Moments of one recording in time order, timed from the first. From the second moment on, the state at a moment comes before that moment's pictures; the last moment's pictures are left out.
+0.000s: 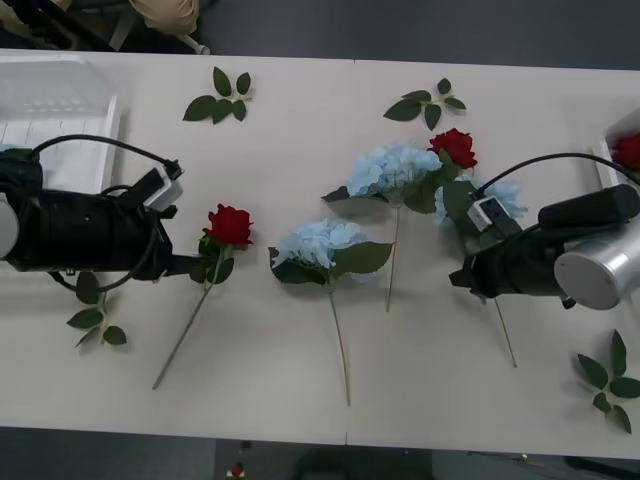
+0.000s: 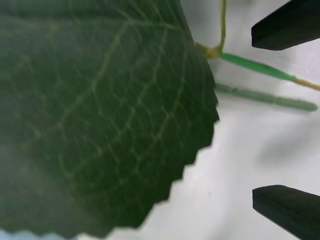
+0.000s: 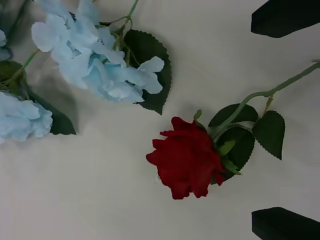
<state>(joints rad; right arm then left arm) -0.37 -0.90 0.56 -1.68 -0.87 0.93 1.43 -0.22 0.78 -0.13 -1.83 1.24 1.11 -2.33</state>
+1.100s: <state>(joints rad) -0.42 -0.86 0.59 -1.62 -0.84 0.93 1.43 -0.19 0.57 -0.23 -1.85 0.74 1.29 -2.24</state>
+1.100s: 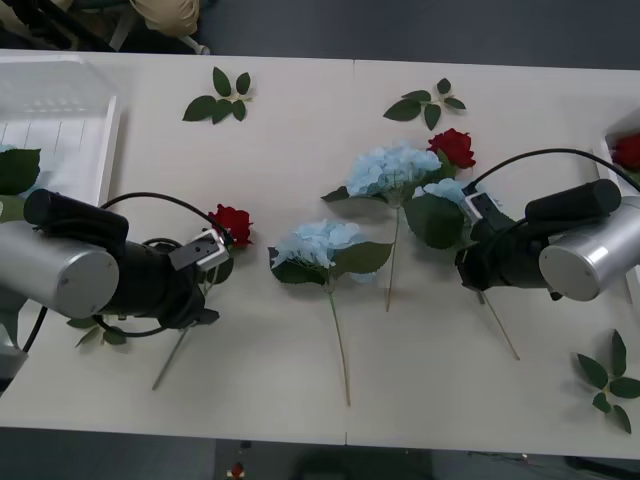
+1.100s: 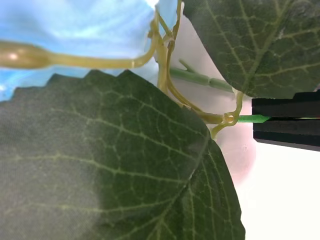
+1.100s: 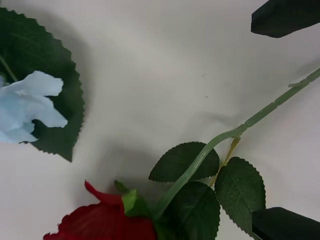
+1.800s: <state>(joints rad) -0.22 -1.02 0.37 -1.85 -1.20 0.71 1.44 -0.29 0.52 -0.29 -1.66 0.74 1.28 -2.18</state>
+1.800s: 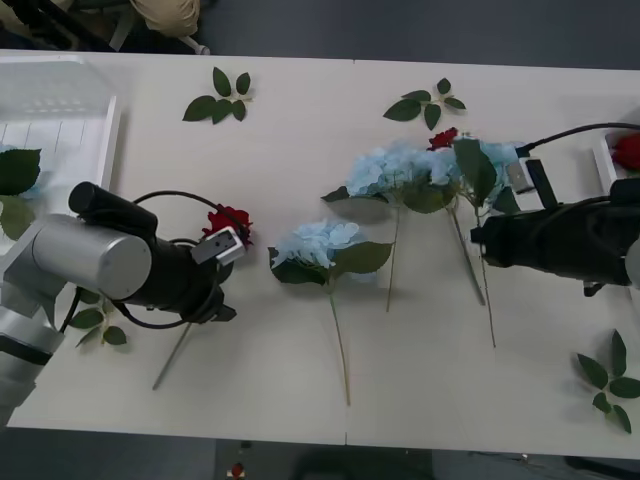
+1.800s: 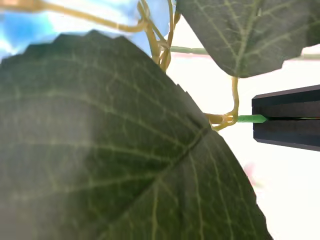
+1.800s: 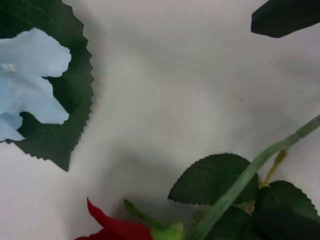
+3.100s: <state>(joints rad) 0.03 -0.78 0.05 -1.91 -2.18 0.79 2.63 -0.24 0.74 -0.17 -1.91 1.30 1.14 -2.18</state>
